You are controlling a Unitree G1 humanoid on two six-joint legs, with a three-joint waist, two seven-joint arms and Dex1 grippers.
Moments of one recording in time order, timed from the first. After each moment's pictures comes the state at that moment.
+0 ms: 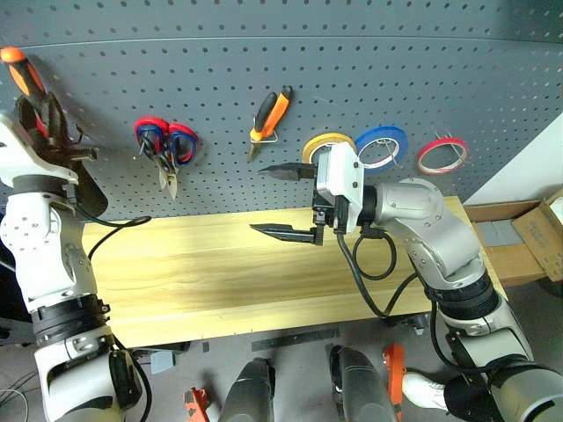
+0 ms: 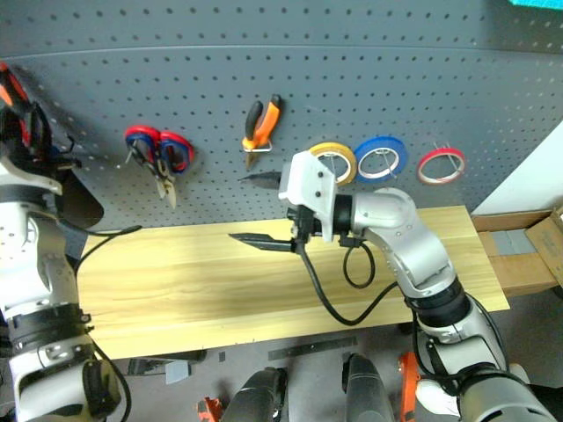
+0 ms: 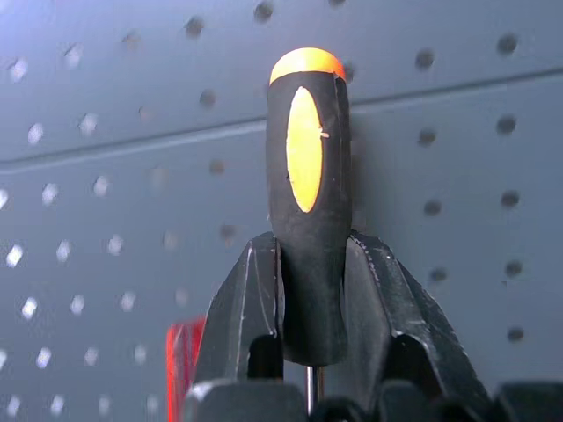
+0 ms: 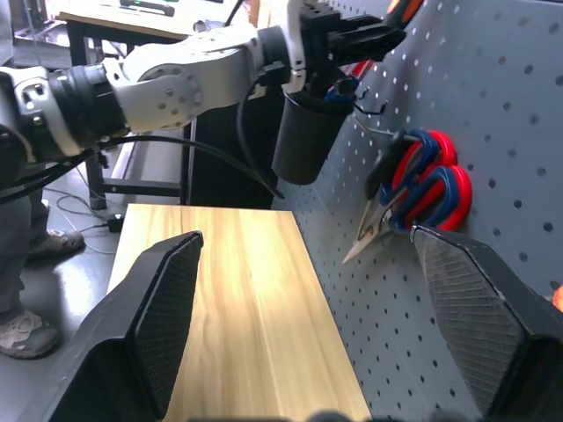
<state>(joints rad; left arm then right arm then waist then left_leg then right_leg) -0.53 0.57 0.52 0.16 -0.27 -0.08 -0.15 -0.77 -0.36 0.29 -0.29 0.33 0.44 0.89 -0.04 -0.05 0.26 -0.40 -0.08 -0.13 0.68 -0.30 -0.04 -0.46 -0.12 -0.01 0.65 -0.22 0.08</state>
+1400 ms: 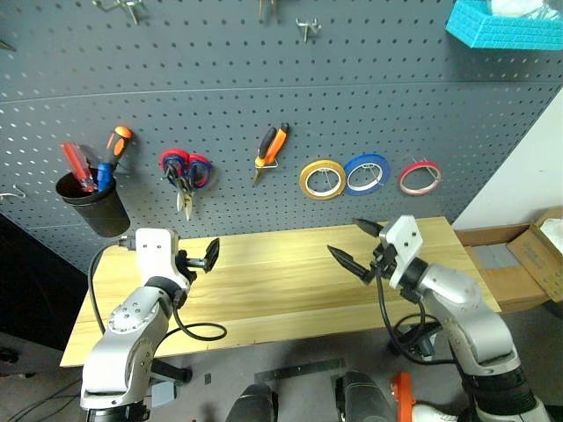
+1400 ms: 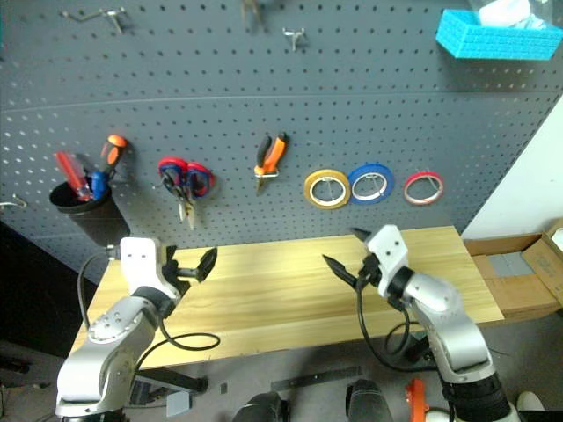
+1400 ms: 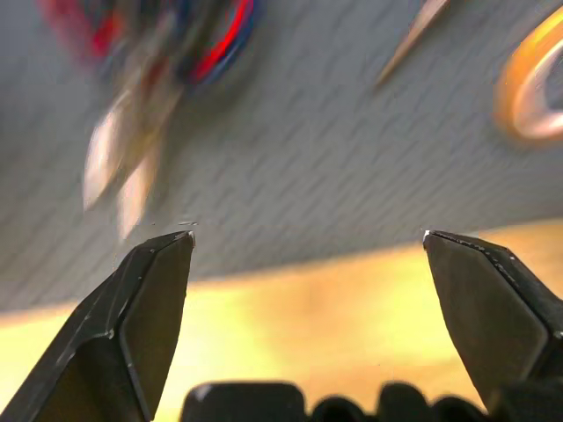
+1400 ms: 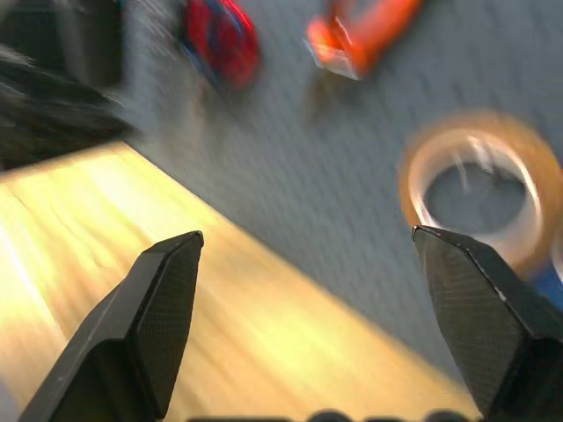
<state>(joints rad) 0.02 0.39 0.20 -0.36 -0.36 0.55 -0.12 -0.12 -0.39 0.10 -0.33 0.21 0.33 0.57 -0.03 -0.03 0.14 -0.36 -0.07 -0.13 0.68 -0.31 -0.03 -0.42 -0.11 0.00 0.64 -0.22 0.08</state>
